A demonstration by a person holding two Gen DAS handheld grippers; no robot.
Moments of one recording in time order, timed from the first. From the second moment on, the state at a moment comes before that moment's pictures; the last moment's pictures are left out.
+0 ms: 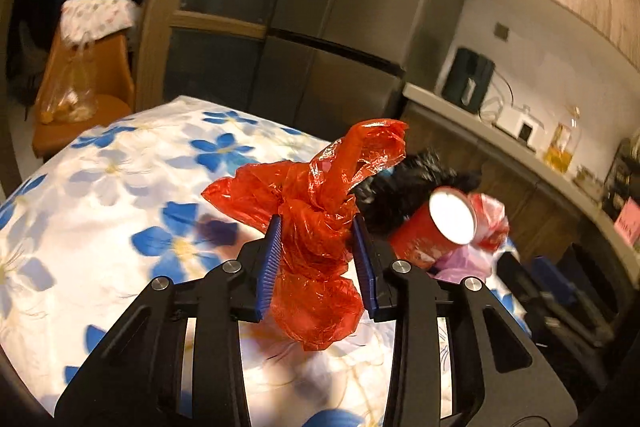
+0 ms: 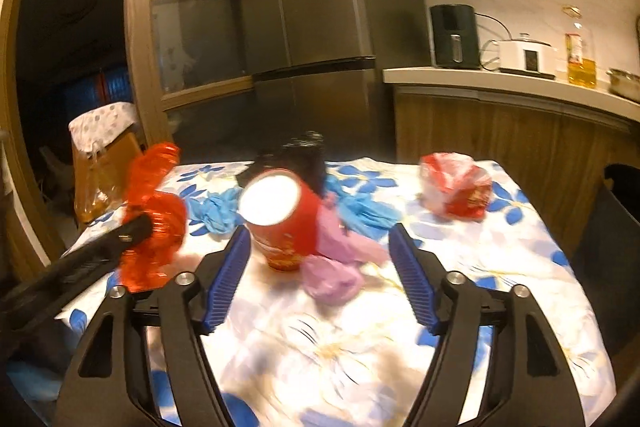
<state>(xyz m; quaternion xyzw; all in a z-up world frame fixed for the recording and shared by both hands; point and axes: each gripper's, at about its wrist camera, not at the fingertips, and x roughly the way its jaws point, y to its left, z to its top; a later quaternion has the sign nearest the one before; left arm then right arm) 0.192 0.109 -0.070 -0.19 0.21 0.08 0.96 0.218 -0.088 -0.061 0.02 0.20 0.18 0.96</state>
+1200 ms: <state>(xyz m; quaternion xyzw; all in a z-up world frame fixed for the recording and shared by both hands) 0.177 0.127 -0.067 -0.21 0.22 0.06 0.95 0.220 -0.068 -0.040 0.03 0.17 0.22 0.96</state>
